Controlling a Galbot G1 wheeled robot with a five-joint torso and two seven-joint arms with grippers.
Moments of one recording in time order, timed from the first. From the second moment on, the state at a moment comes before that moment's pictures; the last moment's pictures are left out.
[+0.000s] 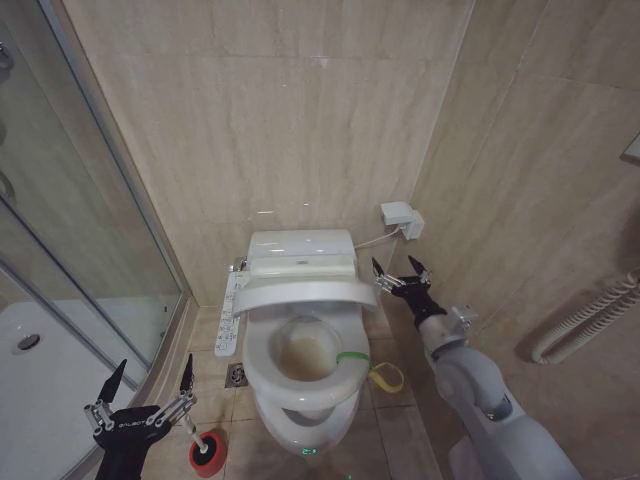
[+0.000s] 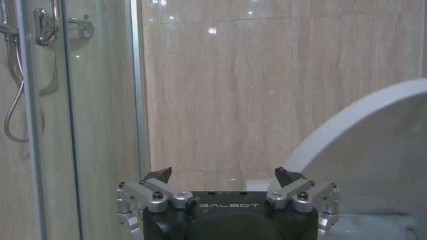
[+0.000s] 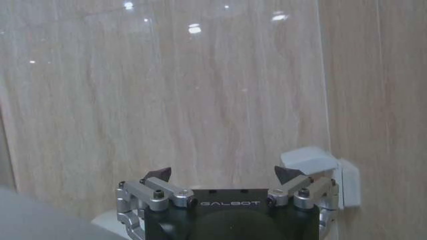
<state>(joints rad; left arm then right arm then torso) 2.10 -1.36 -0.64 -2.49 -0.15 -0.25 -0.19 -1.17 1.13 0.43 2.07 0.55 -0.17 0.16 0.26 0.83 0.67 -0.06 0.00</state>
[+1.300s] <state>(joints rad) 2.10 -1.36 -0.64 -2.49 -0.15 -0.25 -0.19 -1.77 1.42 0.68 2.42 0.25 0.00 -0.22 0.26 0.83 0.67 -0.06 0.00</state>
